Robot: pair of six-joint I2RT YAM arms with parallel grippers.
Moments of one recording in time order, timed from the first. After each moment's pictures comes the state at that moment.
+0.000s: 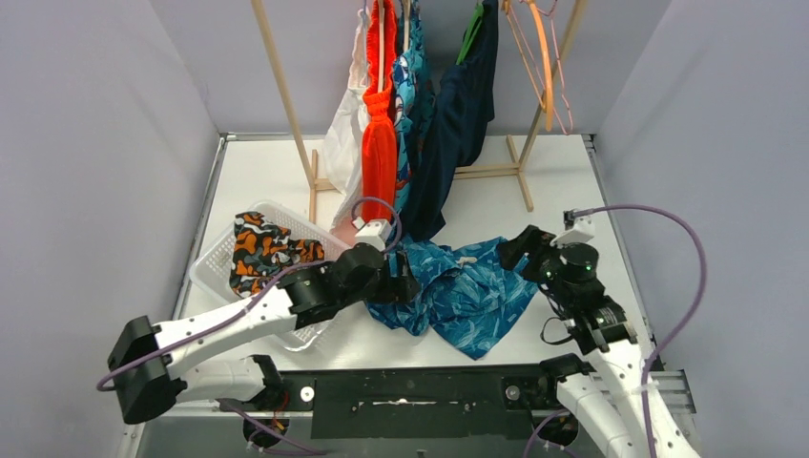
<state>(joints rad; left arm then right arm) -1.02 1.12 0.83 -0.34 -0.20 -0.86 0.25 0.56 0.64 -0.43 0.01 0.51</state>
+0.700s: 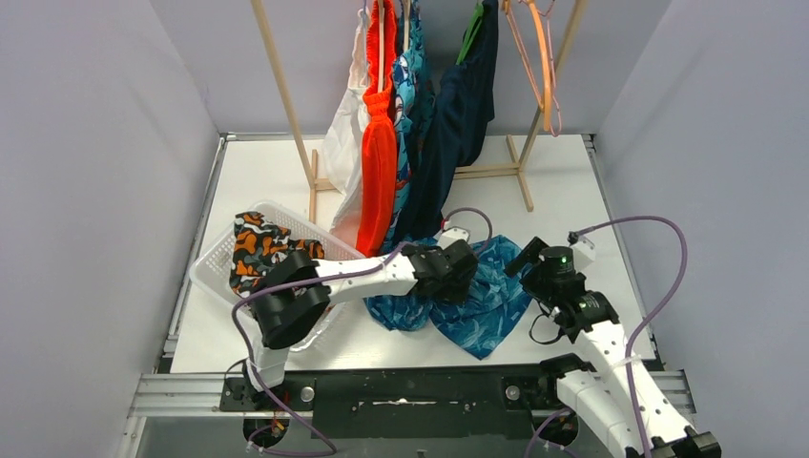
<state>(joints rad) -1.12 1.91 1.40 -0.50 -0.33 -0.68 0.25 0.74 0.53 -0.57 0.21 0.83</state>
